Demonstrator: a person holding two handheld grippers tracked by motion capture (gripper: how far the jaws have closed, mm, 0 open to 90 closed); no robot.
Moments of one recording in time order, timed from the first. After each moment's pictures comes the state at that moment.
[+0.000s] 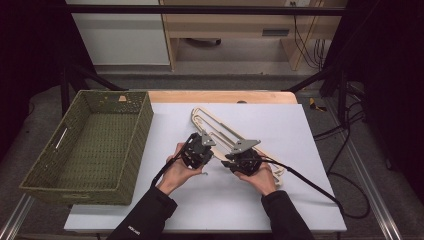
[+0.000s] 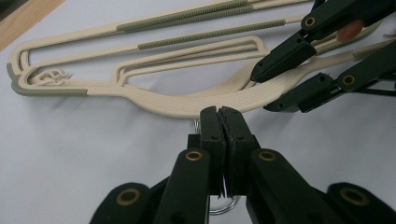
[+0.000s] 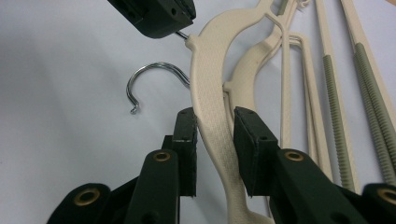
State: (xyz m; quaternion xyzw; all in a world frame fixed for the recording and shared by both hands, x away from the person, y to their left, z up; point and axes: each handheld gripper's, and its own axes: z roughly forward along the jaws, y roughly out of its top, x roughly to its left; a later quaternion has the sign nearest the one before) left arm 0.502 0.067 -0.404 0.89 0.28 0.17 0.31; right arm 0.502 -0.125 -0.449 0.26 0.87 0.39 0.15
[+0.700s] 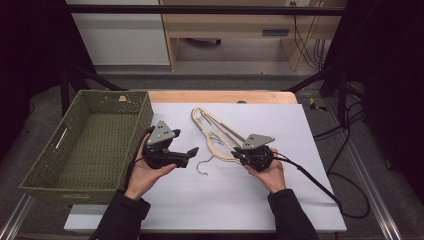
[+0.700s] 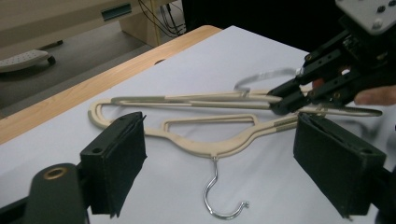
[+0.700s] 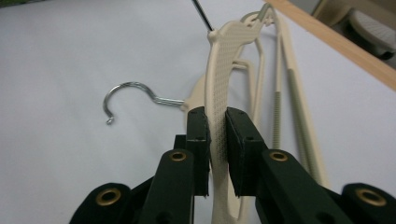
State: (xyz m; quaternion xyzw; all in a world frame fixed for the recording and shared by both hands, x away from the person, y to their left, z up) left arm 0.465 0.157 -0.348 0.80 0.30 0.20 0.48; right arm 0.496 -0.152 -0.419 0.27 0.85 0.40 0.21
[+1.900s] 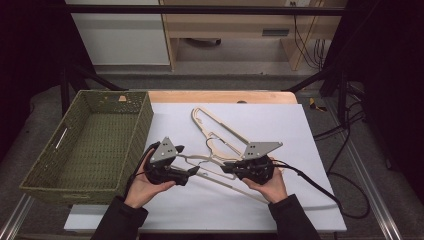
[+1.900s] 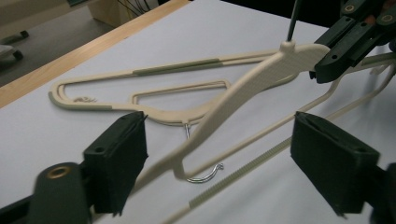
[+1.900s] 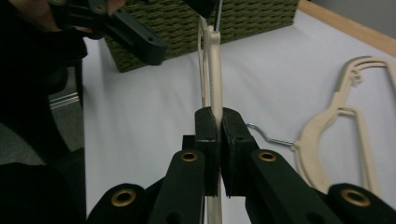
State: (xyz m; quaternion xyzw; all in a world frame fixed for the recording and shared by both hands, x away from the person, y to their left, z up) left arm 0.445 0.146 -0.375 0.84 0.24 0.17 0.46; right arm 0.449 -0.140 -0.385 0.19 0.84 0.50 0.07
